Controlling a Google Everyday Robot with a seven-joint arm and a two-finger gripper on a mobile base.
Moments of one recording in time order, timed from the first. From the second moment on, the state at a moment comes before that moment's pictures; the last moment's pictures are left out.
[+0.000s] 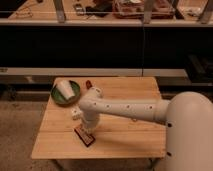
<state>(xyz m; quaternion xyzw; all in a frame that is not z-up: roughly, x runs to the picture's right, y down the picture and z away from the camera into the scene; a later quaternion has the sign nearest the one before) -0.097 0.232 0.816 -0.12 -0.38 -0.81 0.42</state>
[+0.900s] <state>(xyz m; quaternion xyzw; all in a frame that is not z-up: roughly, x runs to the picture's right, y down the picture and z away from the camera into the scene) -0.137 0.243 0.797 -0.13 -0.42 -0.80 0.41</state>
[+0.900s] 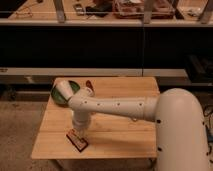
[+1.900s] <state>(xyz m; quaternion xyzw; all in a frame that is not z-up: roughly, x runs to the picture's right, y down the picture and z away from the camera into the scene) -0.170 0.260 0.789 -0.14 -0.46 -0.77 0.42</state>
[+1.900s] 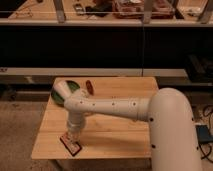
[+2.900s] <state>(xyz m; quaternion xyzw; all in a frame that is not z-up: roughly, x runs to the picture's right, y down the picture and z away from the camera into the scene) -0.212 0.279 0.775 -0.16 -0.48 -0.78 0.38</state>
